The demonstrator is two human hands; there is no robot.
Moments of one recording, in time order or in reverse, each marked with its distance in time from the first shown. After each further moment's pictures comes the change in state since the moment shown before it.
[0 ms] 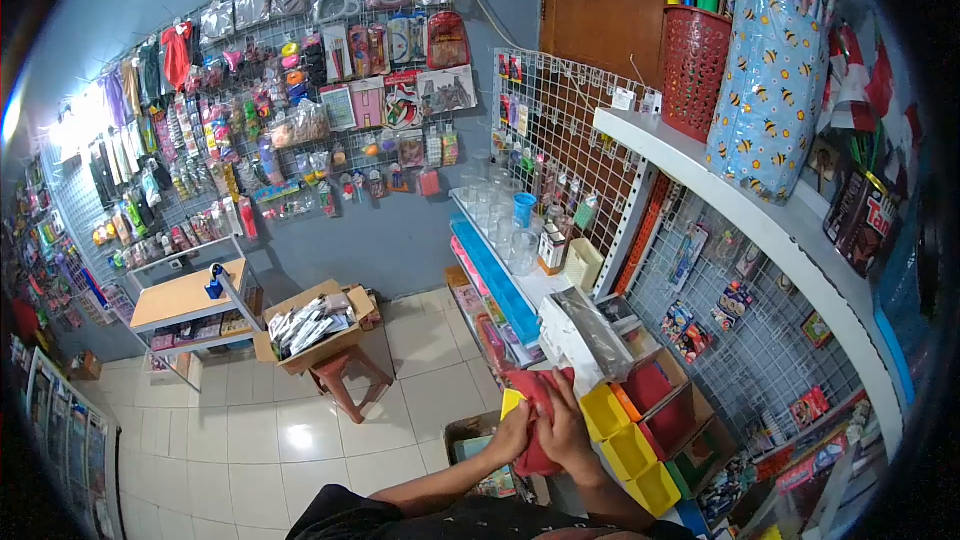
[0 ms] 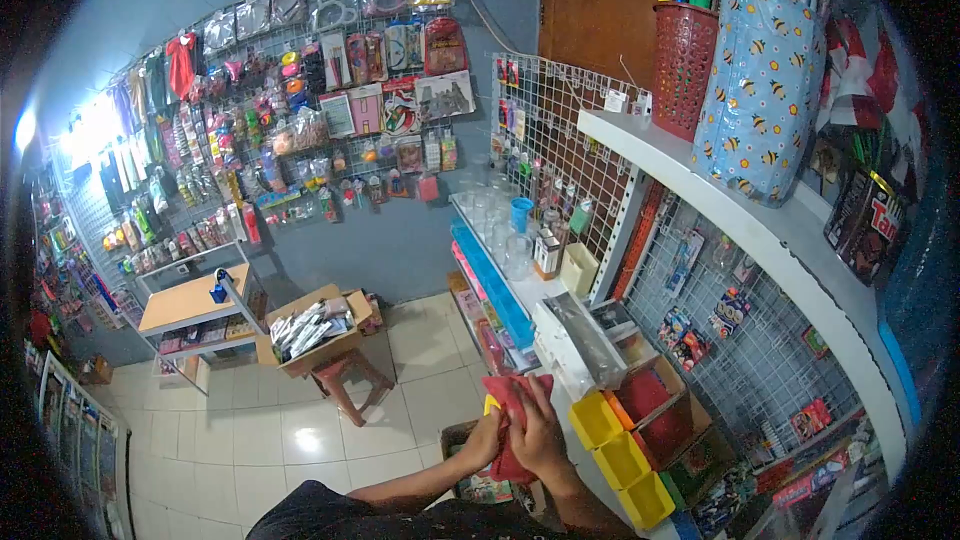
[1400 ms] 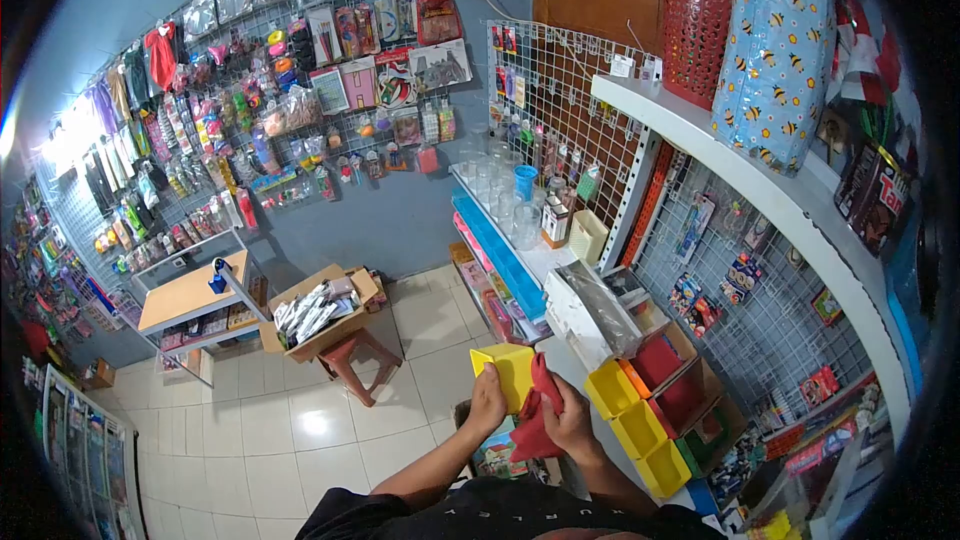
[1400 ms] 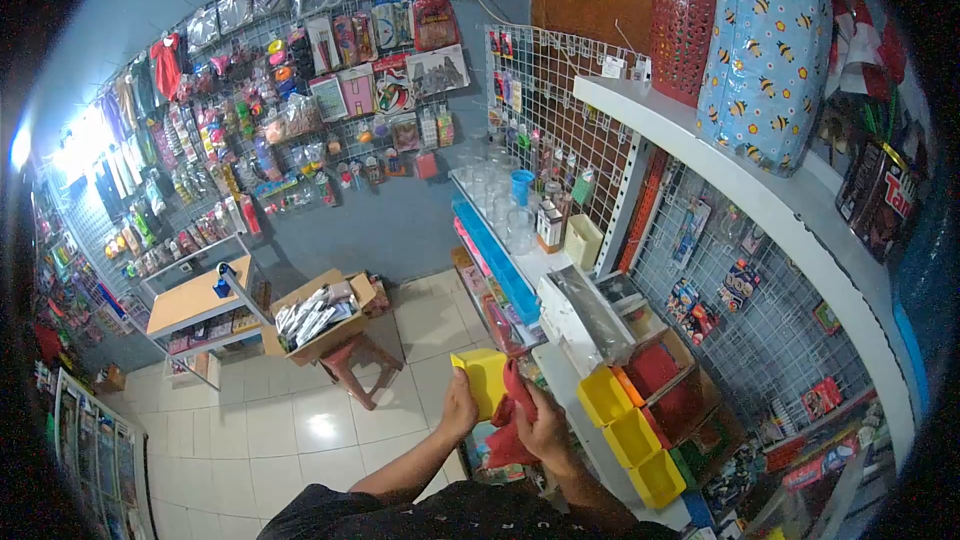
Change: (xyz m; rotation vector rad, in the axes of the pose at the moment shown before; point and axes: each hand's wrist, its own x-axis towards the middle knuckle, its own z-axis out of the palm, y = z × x) left_hand 0.019 -0.019 -0.045 -0.127 0.106 -0.179; right_hand -0.023 0.022 0.020 0.203 0.099 0.124
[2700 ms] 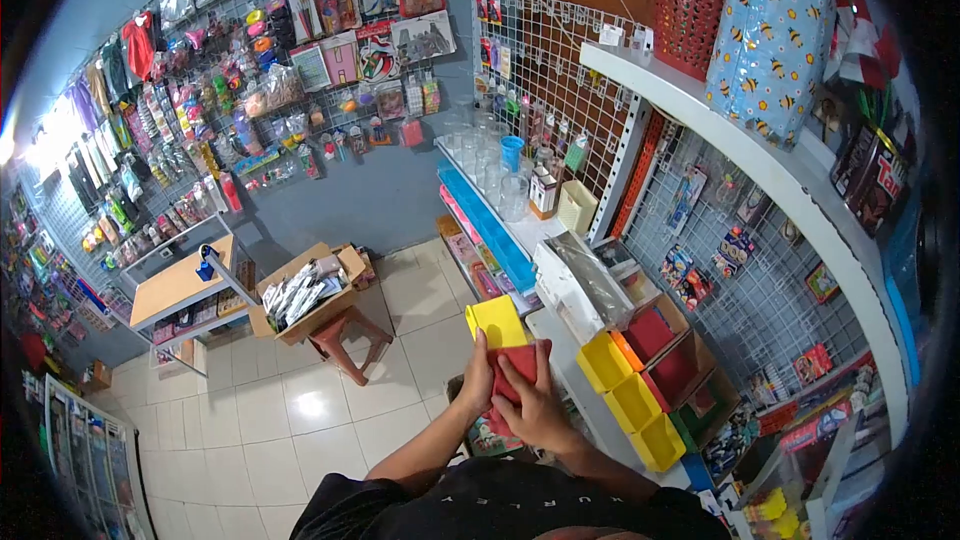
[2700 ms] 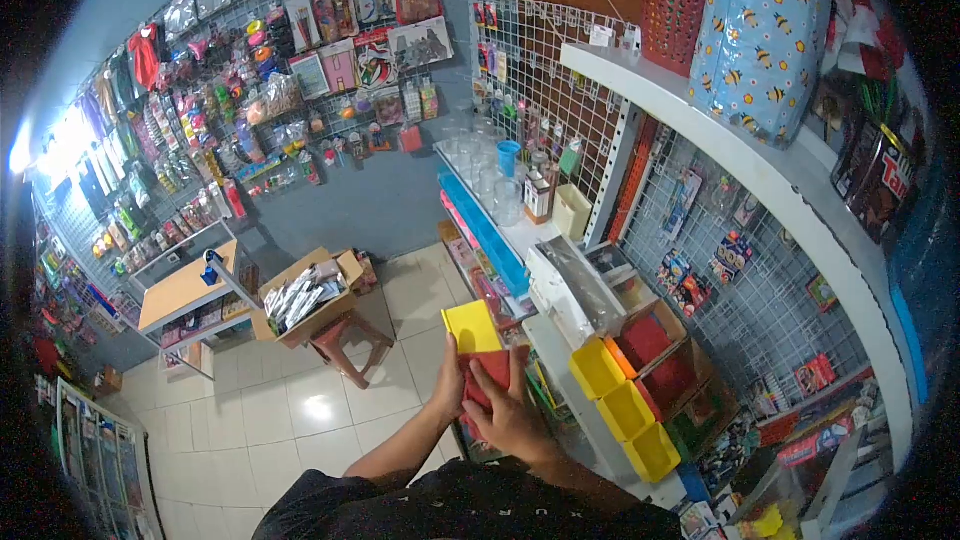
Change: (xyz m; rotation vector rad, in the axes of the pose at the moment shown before) left_hand 0.000 0.050 0.012 -0.568 -0.033 -0.432; right_hand -0.008 -0.045 0.017 -0.278 -0.215 -0.077
